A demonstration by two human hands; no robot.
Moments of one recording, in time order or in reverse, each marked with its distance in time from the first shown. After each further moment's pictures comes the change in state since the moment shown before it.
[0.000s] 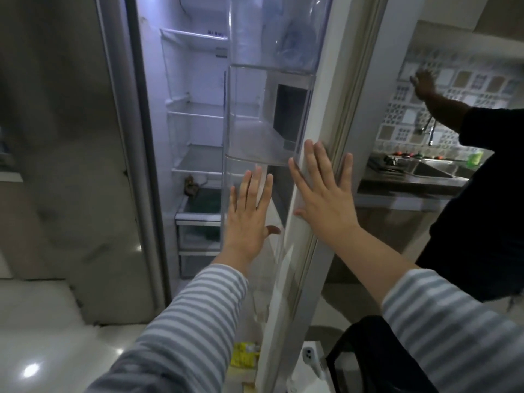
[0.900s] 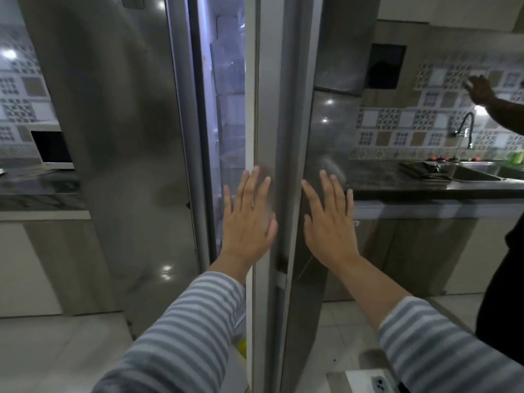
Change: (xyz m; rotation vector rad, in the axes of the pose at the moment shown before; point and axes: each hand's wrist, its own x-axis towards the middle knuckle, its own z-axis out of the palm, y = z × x) left_hand 0.011 -0.212 -0.076 0.031 0.165 0.062; right_hand 0.091 -0.193 -0.014 0.441 0.132 0.263
